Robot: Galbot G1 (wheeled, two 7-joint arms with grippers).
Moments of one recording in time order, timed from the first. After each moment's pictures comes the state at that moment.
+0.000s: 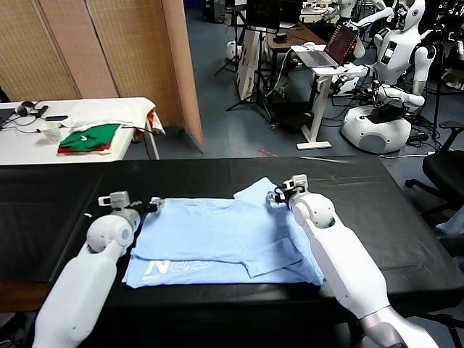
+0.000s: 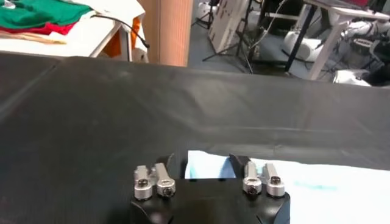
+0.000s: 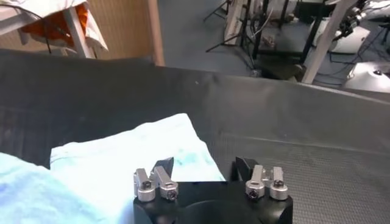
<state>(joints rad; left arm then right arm) 0.81 -1.08 -0.34 -1.49 -0.76 0.67 -0.19 -0.57 1.26 0.11 1.33 0.50 -0.74 0.13</state>
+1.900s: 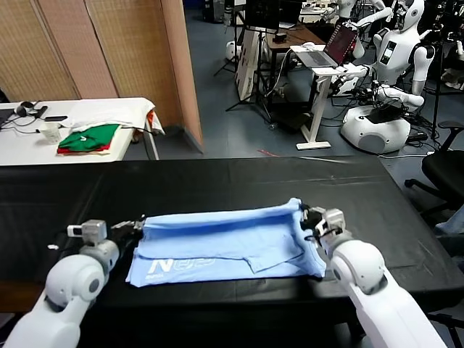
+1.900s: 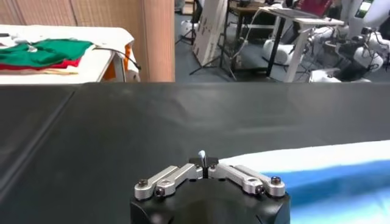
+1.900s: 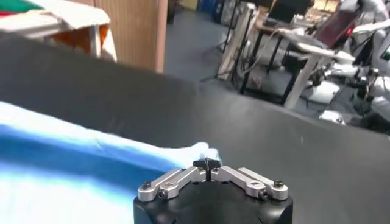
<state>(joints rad) 1.28 -1.00 -0.55 -2.04 -0.72 0.72 -0.21 -1.14 1.02 0.30 2.00 0.39 -0.73 0.13</state>
